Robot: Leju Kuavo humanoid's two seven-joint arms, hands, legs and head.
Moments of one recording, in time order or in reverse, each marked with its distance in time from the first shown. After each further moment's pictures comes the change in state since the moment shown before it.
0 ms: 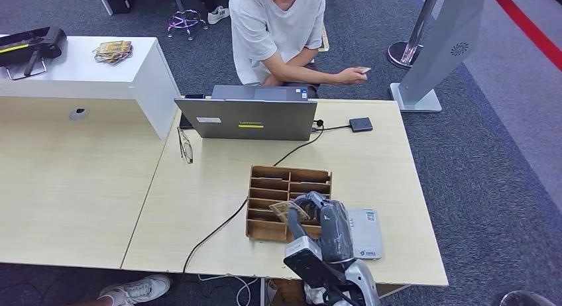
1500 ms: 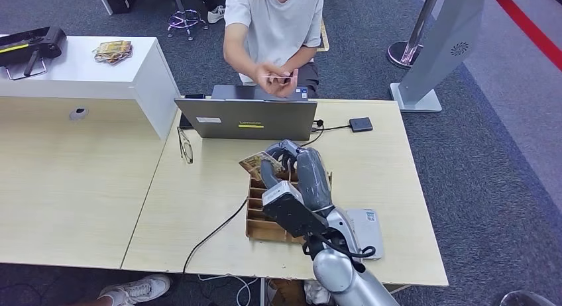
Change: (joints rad) left arm -0.026 -0.003 -0.030 0.000 -0.077 -0.050 0.057; right arm -0.299 0.074 0.049 0.064 -0.105 0.091 0.070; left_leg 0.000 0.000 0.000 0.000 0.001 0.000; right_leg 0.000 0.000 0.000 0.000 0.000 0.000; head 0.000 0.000
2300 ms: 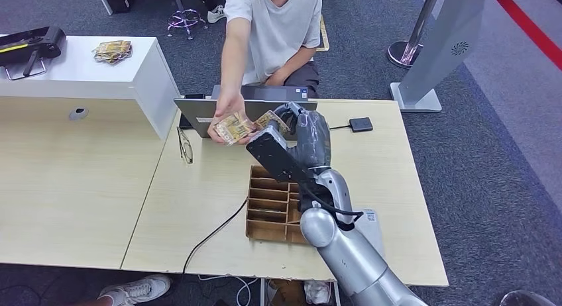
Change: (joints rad) left arm -0.015 -0.001 -0.077 0.000 -0.043 -0.025 0.031; right arm -0.206 0.076 -0.059 0.240 0.167 -0.085 0.167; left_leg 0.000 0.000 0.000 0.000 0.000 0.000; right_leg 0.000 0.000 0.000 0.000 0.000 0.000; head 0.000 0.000
